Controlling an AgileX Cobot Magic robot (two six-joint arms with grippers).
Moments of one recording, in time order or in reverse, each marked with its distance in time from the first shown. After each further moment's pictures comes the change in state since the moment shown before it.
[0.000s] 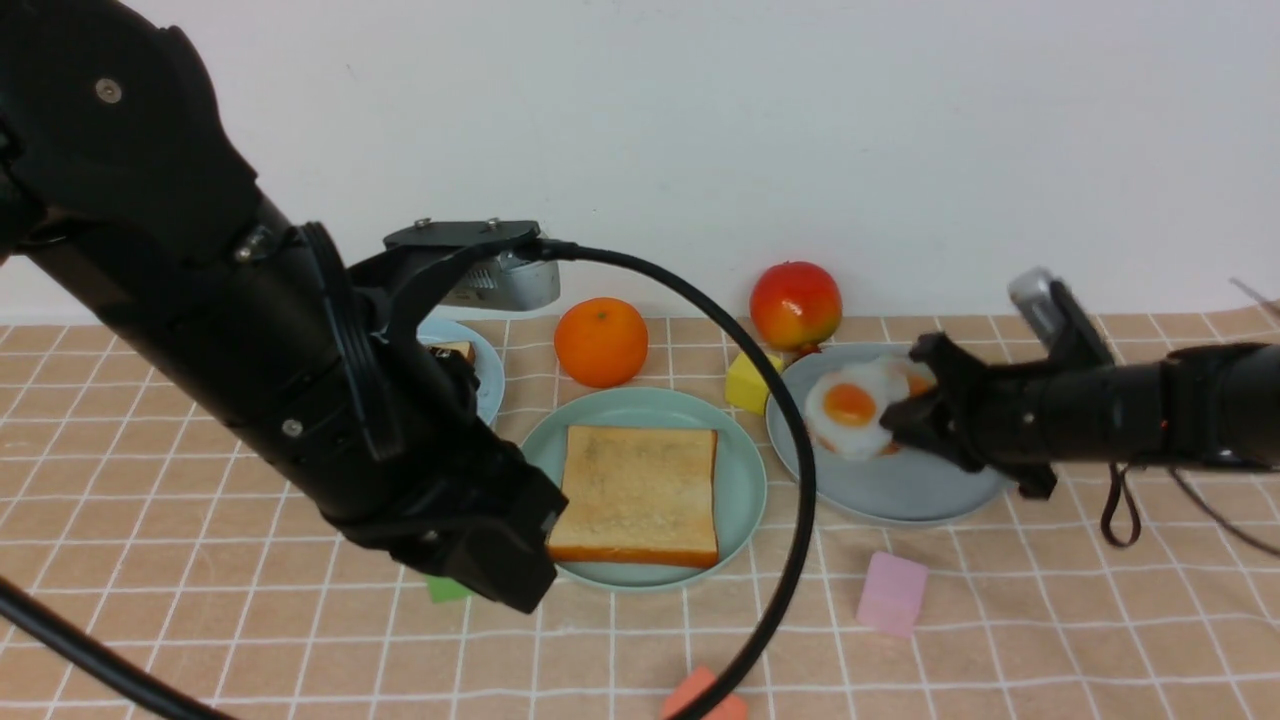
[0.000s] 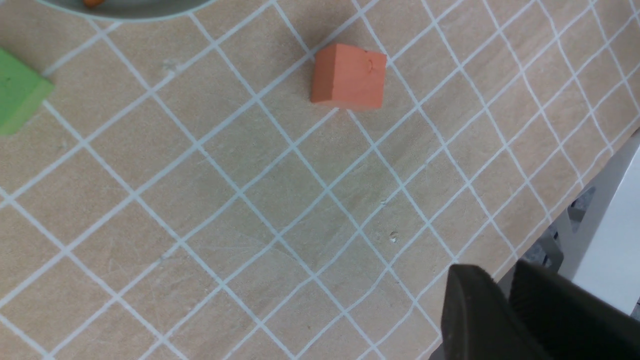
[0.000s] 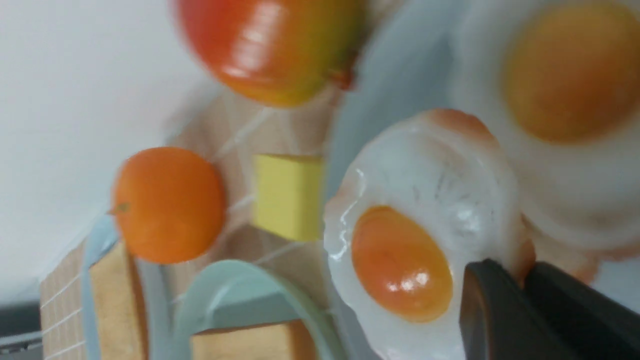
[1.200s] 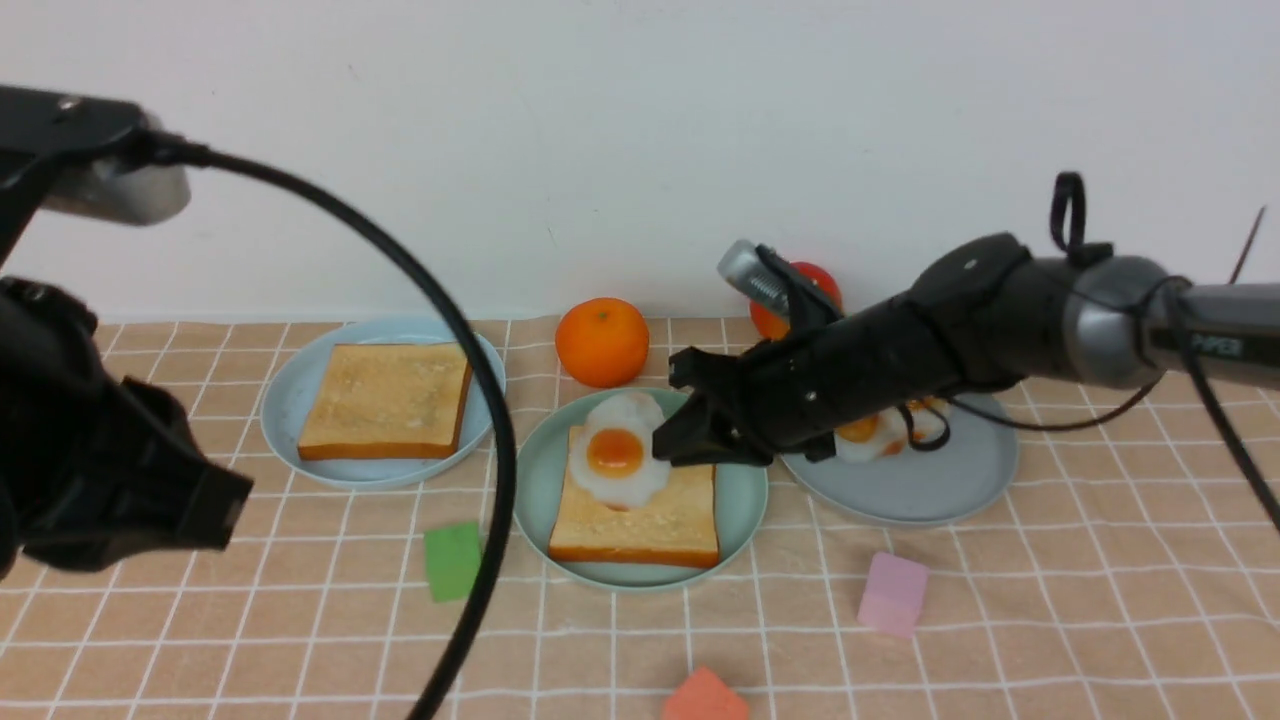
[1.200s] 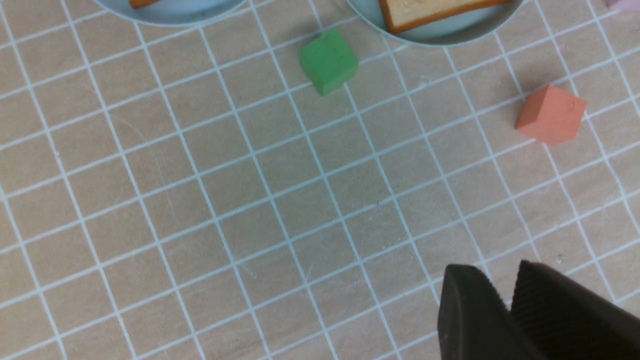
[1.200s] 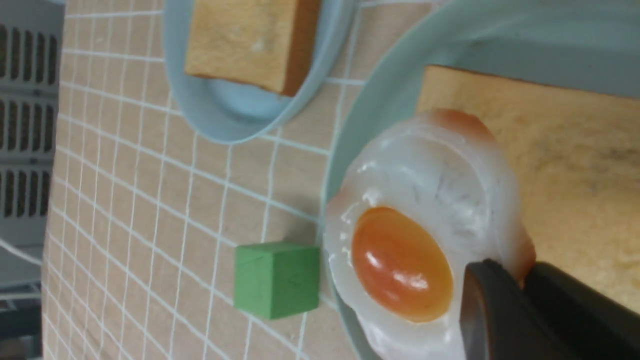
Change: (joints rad) right arm 0.299 0.143 -0.363 -0.563 0.226 0.415; left arm 0.000 -0.384 0.088 0.437 0.020 -0.348
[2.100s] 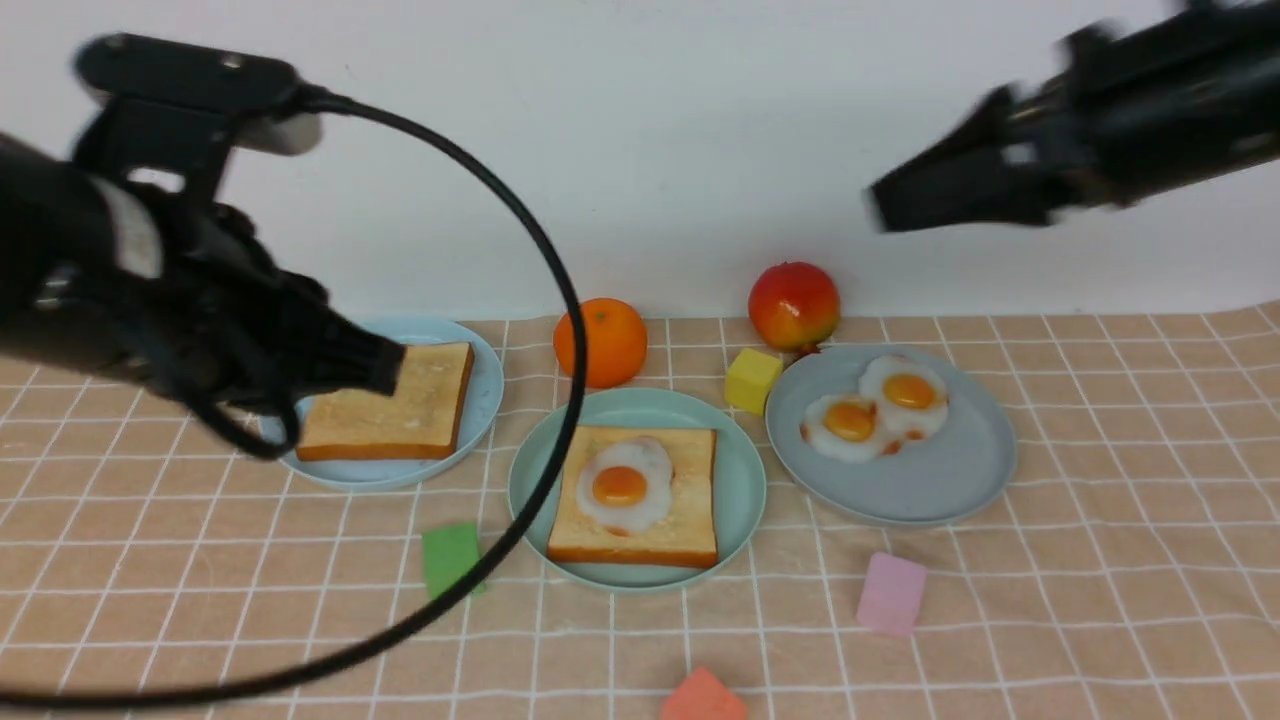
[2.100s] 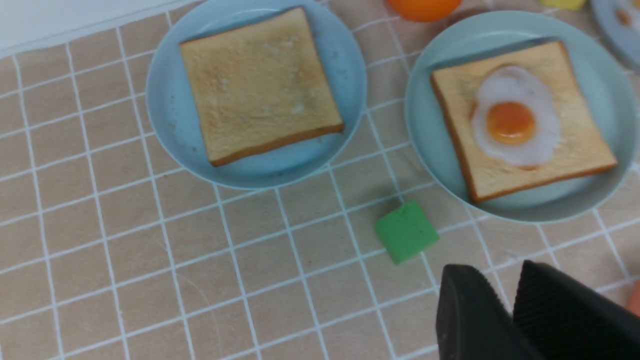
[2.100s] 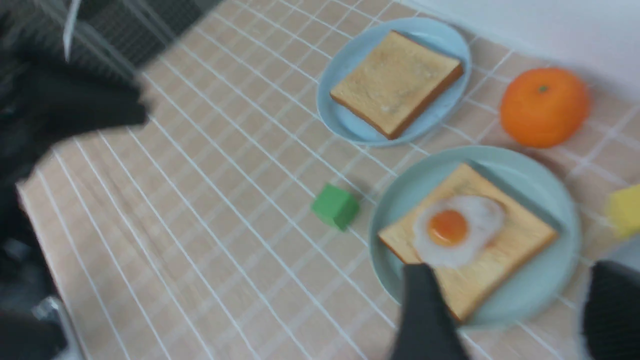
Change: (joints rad) right arm -0.225 -0.683 -0.006 -0.297 0.412 -0.251; left arm 0.000 0.216 0.015 0.220 -0.381 -0.133
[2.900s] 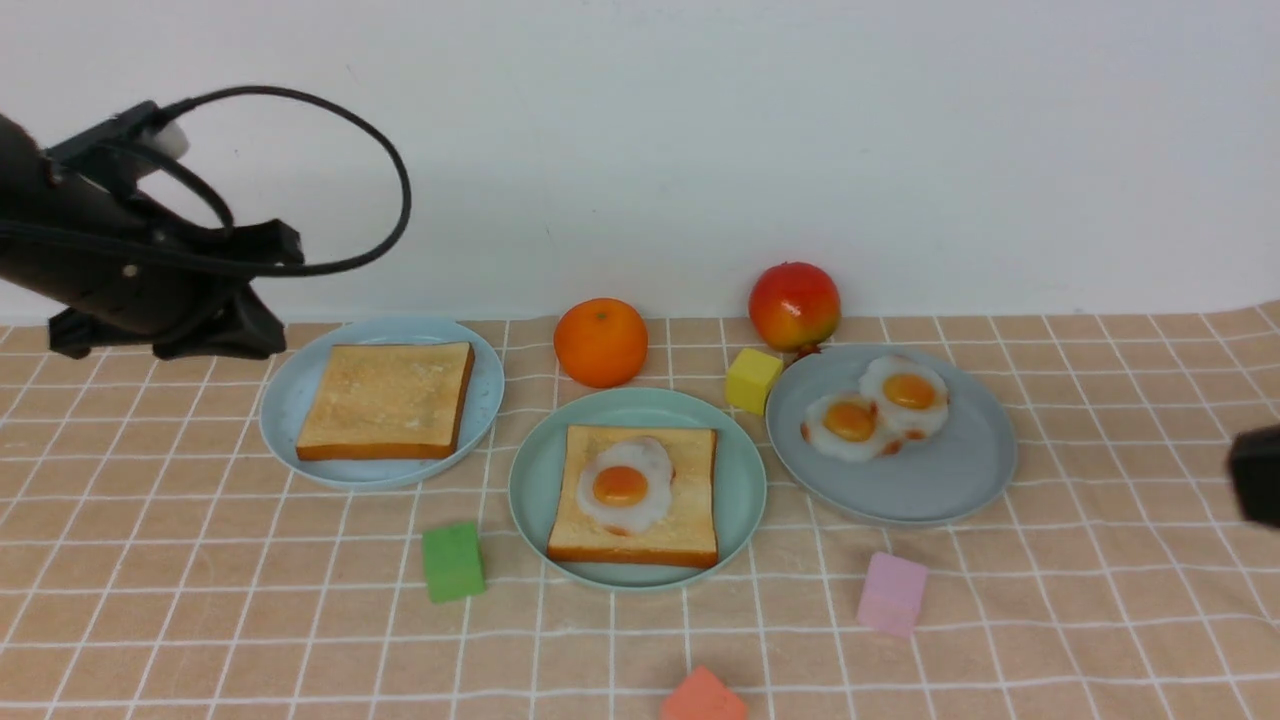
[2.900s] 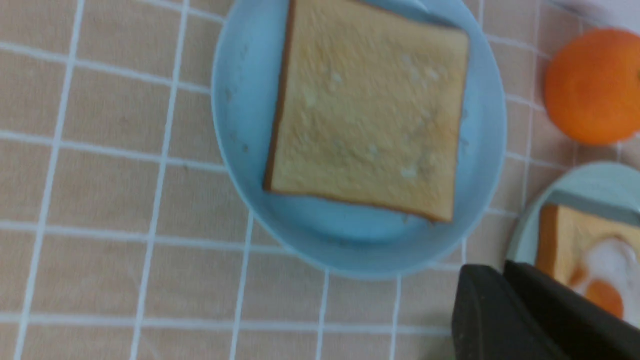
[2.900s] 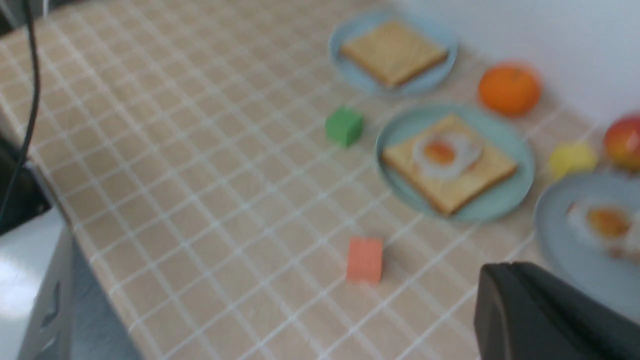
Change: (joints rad) right arm 0.095 -0.666 0.426 -0.225 0.006 0.079; left arm 0.529 0.456 -0.182 -0.665 -0.117 0.325
